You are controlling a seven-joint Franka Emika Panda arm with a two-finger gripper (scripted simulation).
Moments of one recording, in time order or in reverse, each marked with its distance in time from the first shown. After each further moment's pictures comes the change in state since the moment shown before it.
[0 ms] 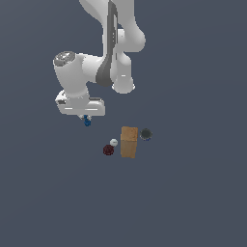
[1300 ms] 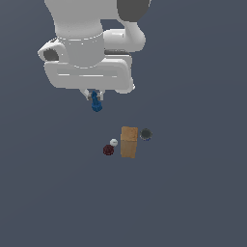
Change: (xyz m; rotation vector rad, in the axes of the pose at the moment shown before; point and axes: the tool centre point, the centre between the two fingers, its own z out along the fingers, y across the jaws) arm 0.106 -0.105 -0.221 0.002 0.002 -0.002
